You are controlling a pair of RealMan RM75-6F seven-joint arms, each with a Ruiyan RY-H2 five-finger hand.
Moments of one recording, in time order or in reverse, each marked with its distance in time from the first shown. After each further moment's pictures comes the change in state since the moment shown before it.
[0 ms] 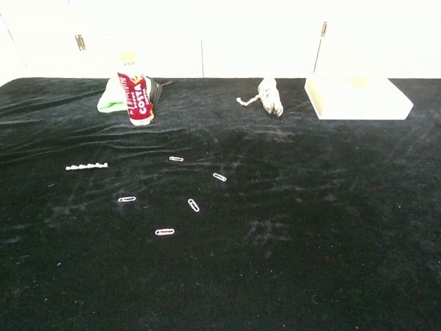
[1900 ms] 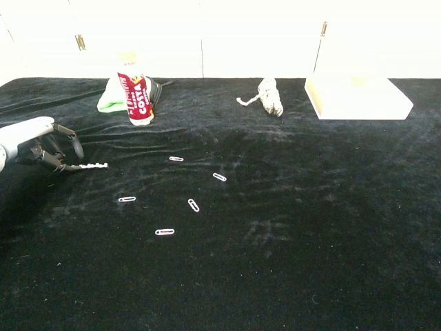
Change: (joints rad) left arm -0.534 -0.494 -0.250 0.421 -0.664 -0.590 0.082; right arm 0.036 0.027 0.028 0.074 0.032 0.003 0.216
